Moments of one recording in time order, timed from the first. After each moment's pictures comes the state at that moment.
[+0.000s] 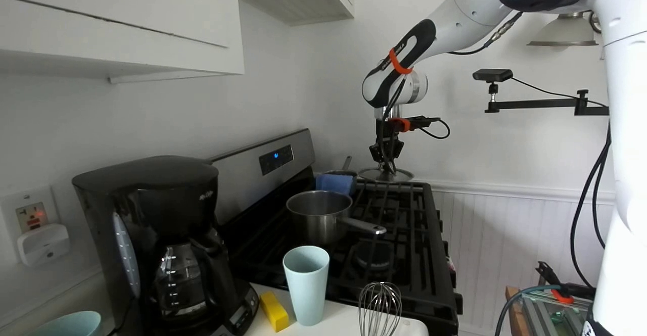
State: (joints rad) arm -0.41 0.21 -0.38 -1.95 0.02 2.23 -0.11
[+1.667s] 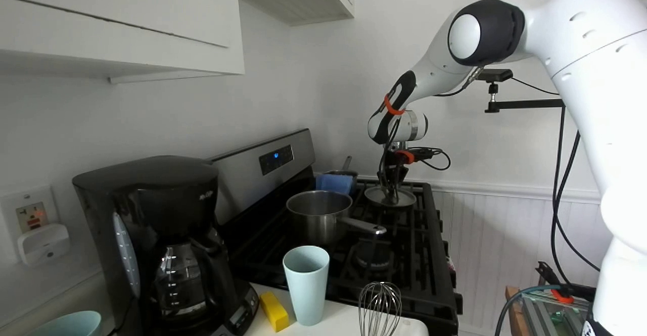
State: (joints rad) arm -0.61 0.52 -0.29 -1.81 0.16 2.45 -0.25
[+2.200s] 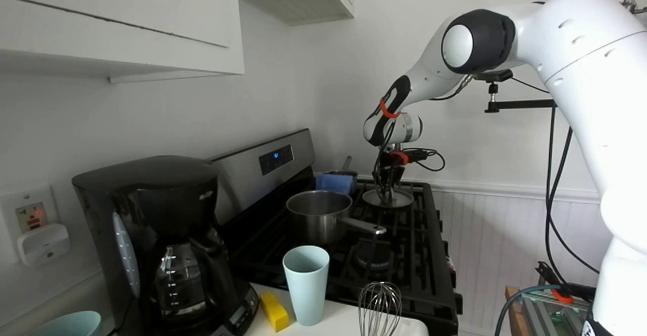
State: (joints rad) arm -0.61 0.57 -0.29 -1.75 0.15 2.44 -0.23
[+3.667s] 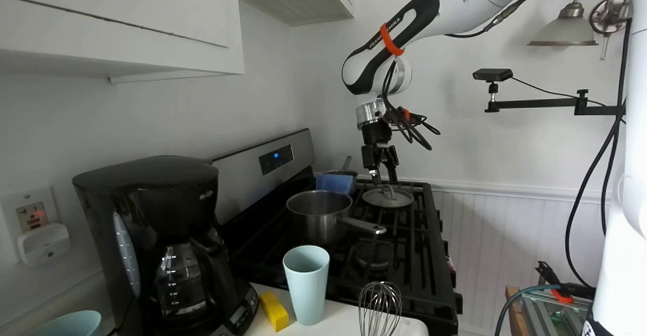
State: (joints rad) arm -0.33 0.07 -0.24 -2.04 0.06 1.75 -0.33
